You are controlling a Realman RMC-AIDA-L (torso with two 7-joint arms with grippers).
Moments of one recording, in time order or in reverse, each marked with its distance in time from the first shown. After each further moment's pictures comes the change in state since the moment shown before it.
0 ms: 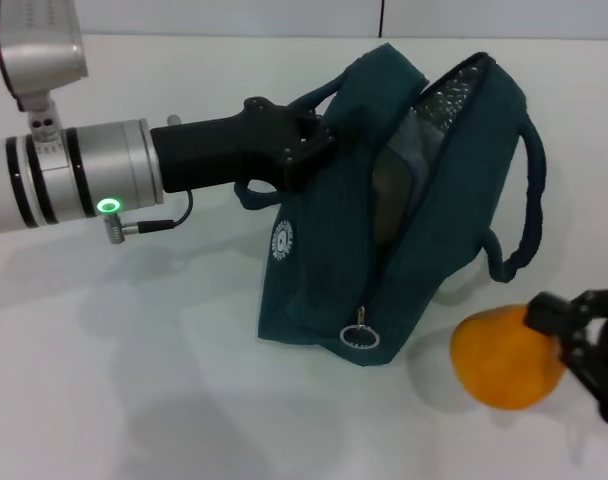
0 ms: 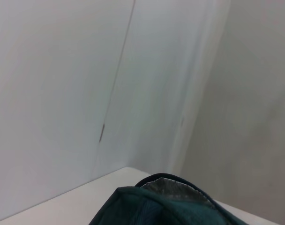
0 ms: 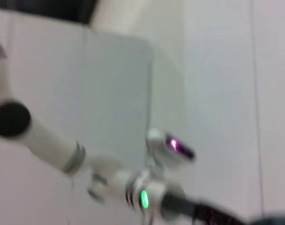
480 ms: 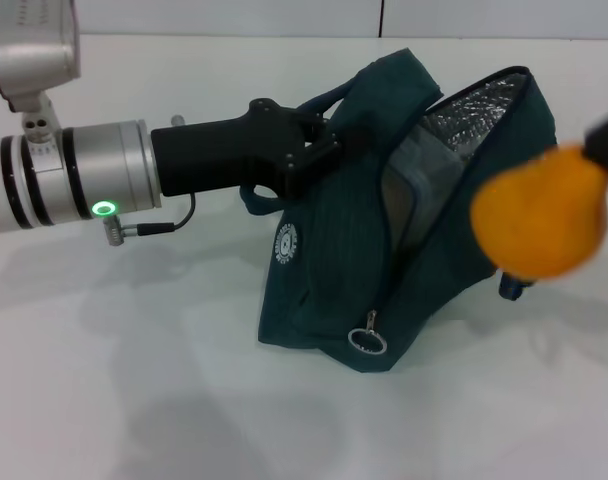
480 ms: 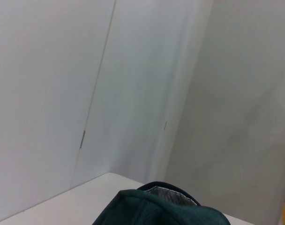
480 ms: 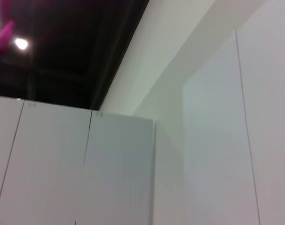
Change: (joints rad) left arm 0.001 0.002 -0.003 0.011 -0.002 0.063 0.000; right arm 0.094 -0.008 0.000 -0.182 0.240 -0.089 0.305
